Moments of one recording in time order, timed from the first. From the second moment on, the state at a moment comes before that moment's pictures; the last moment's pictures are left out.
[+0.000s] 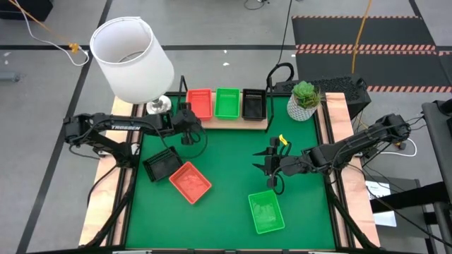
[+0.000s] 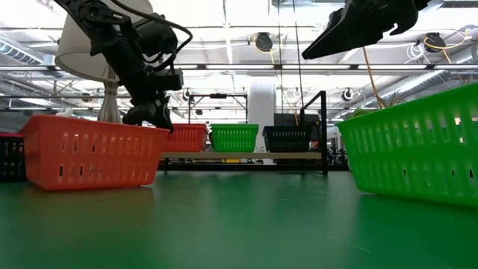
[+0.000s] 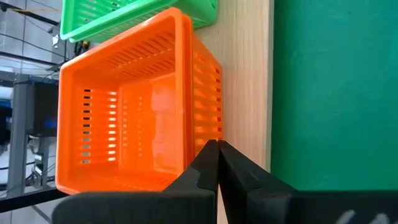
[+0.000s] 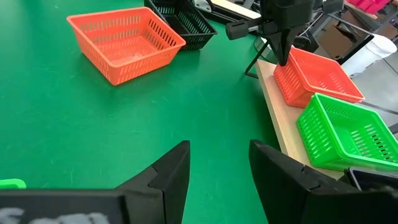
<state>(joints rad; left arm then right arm) 0.31 1.37 0.74 -0.26 -0.39 0.57 0.33 1.20 0.72 -0.11 0.52 -0.07</state>
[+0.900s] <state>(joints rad) 0.23 1.67 1.11 -0.13 -0.46 0.64 0.33 1.20 0.73 -0.10 0.52 -0.07</state>
